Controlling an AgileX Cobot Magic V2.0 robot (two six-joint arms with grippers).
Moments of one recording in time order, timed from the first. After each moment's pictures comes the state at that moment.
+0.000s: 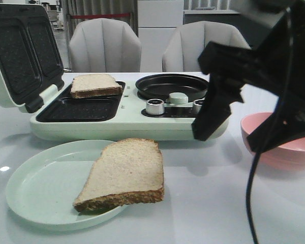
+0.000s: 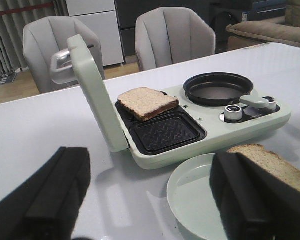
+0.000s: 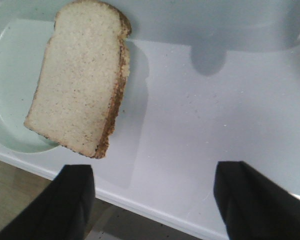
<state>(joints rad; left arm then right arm) -0.38 -0.01 -0.37 0.05 0.57 0.04 0.53 1.37 -0.77 0.42 0.48 0.12</state>
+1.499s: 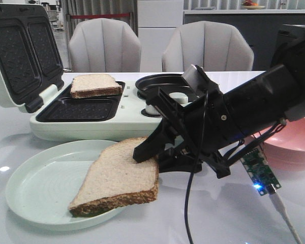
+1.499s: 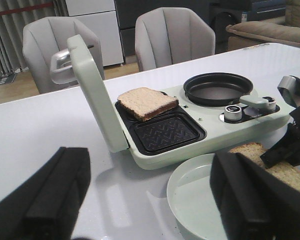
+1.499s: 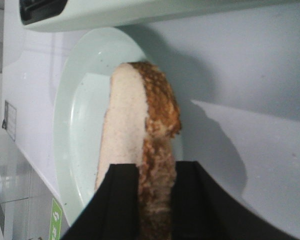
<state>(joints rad) -0.38 -0.01 -0.37 0.05 0.57 0.04 0.40 1.90 -0.85 1.81 0.66 -1.18</state>
